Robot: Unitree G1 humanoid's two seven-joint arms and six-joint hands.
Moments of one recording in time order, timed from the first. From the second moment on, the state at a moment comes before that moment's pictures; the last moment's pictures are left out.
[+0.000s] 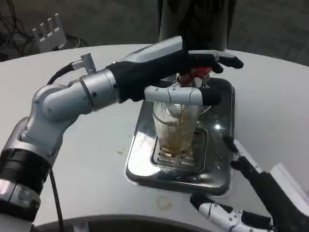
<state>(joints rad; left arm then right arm) -1.11 0.47 -0.22 0.76 0.13 -0.68 -0.68 0.26 0.05 0.16 -0.95 -0.83 0.36 0.52</state>
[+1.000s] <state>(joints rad) -1.11 0.49 -0.22 0.75 0.13 -0.69 -0.66 -0.12 -0.05 0.10 -0.42 -0.50 0.30 0.13</state>
